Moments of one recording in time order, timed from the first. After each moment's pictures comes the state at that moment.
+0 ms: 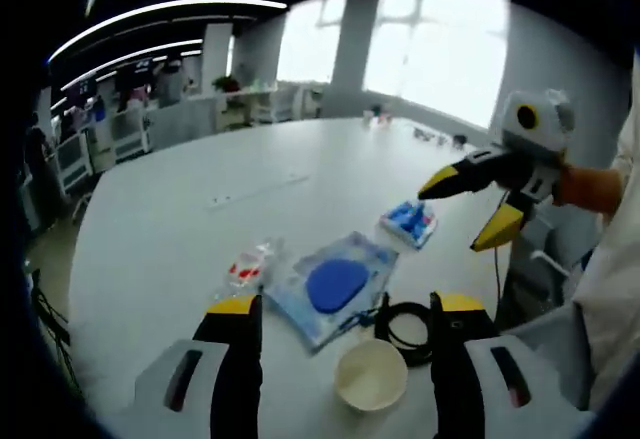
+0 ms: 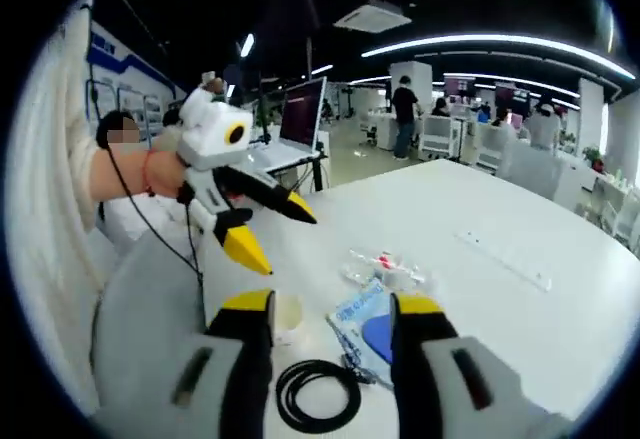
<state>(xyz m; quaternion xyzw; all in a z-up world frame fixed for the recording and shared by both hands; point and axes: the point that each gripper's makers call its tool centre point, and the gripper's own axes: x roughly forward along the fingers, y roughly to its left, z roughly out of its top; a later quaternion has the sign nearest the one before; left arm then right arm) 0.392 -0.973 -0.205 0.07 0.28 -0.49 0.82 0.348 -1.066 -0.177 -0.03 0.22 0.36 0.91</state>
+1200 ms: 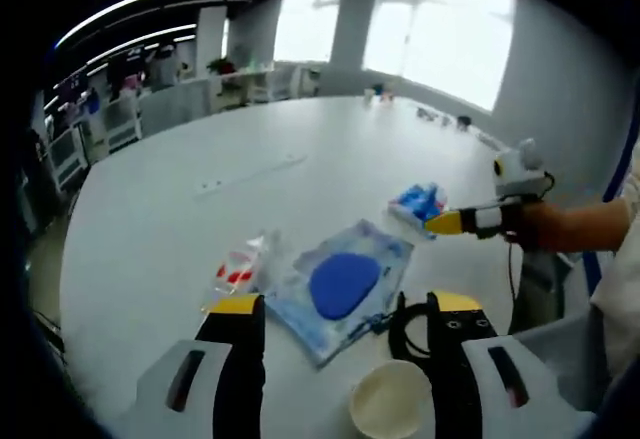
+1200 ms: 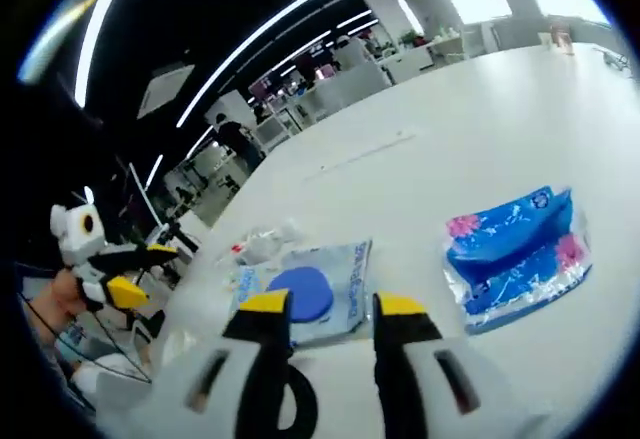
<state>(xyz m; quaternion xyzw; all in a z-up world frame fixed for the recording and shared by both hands) 0.417 -1.001 -0.242 0.09 0.32 -0.49 0.81 0.379 -1.179 -0.308 0.27 0.28 0.07 0.92</state>
